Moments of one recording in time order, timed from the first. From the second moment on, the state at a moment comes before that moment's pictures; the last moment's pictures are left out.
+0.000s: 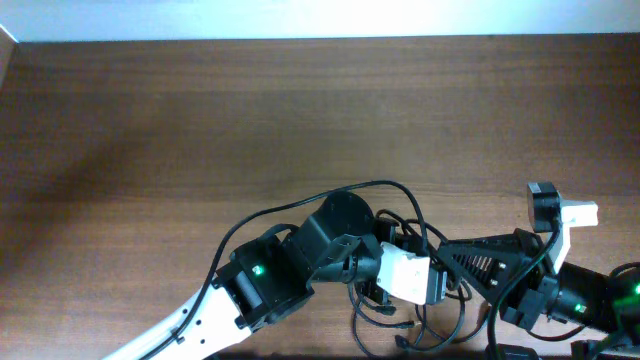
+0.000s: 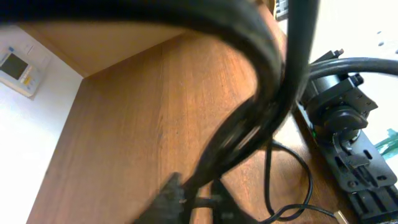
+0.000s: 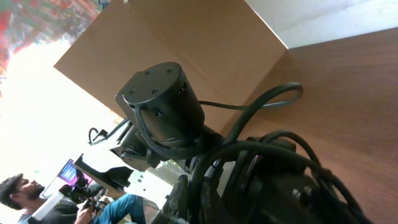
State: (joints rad) left arm -0.96 1.21 1.11 -0.39 0.45 0.70; right arm -0.12 0.58 0.98 -0.42 -1.33 0.79
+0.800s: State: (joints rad) left arm -0.96 0.91 1.11 -0.59 0.39 0.47; right arm -0.12 0.87 0.98 -0.42 -1.36 0.67
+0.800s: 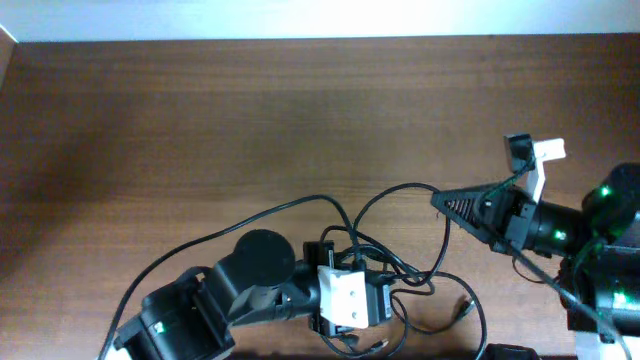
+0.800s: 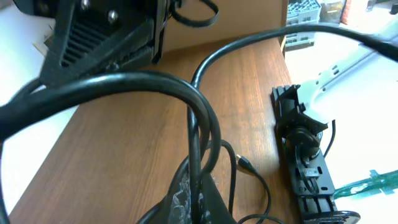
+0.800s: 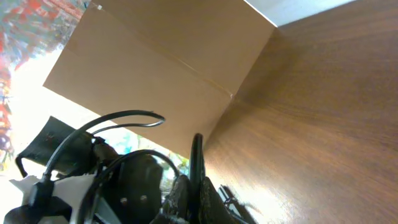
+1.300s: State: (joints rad) left arm -0.95 0.70 1.11 -0.60 0.68 0.42; right arm -0.12 1.06 0.98 -0.43 -1.36 0.51
